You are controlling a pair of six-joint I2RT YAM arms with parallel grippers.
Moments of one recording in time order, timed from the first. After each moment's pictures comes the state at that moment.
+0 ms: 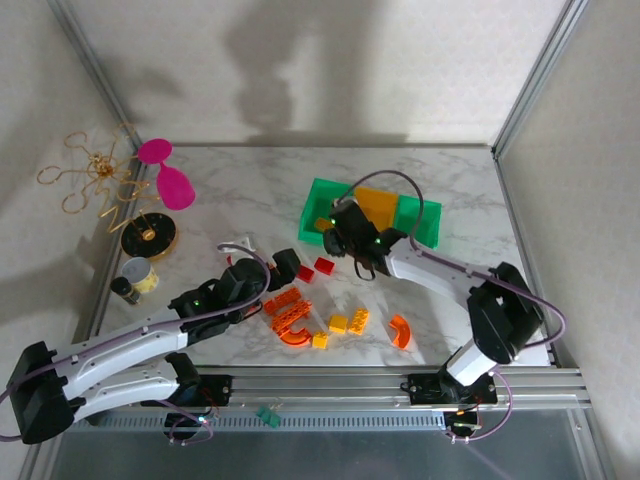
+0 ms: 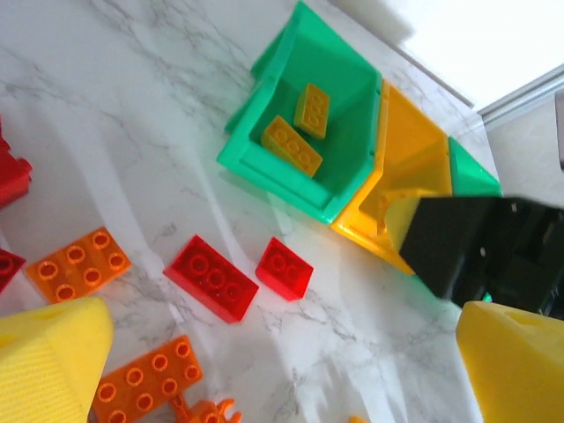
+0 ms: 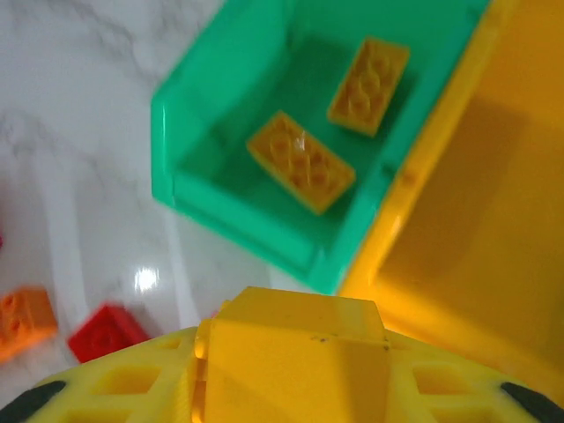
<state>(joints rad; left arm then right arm) -0.87 0.95 0.61 -0.19 -0.47 -0.99 0.77 1.61 1.12 -0.33 0.24 0.40</state>
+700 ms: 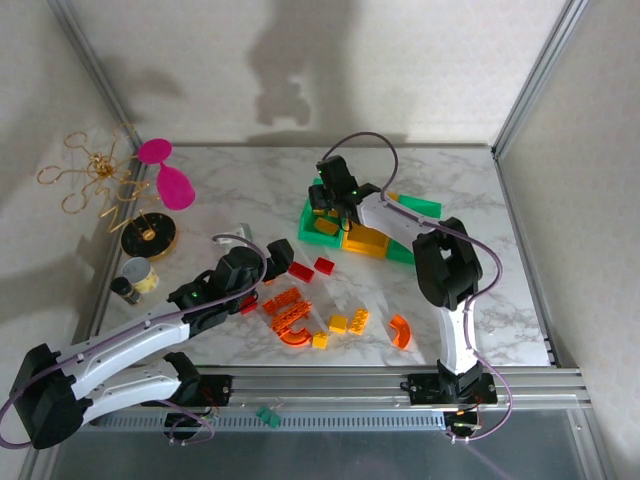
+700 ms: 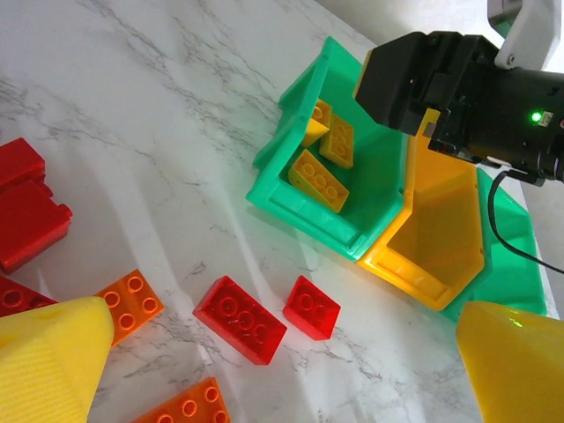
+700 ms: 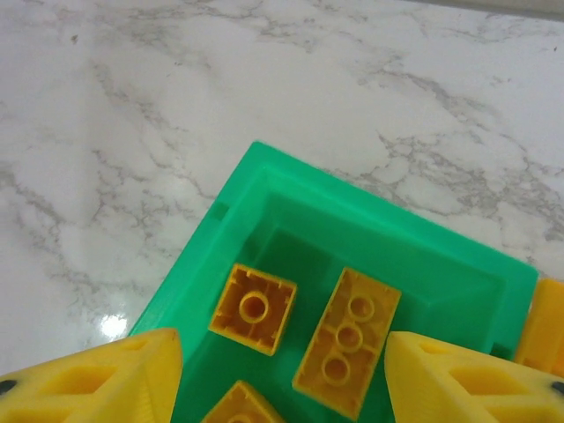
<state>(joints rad) -0.77 0.98 0.63 -0.17 -0.41 -0.93 0.64 2.03 1.59 -0.32 0.21 0.27</state>
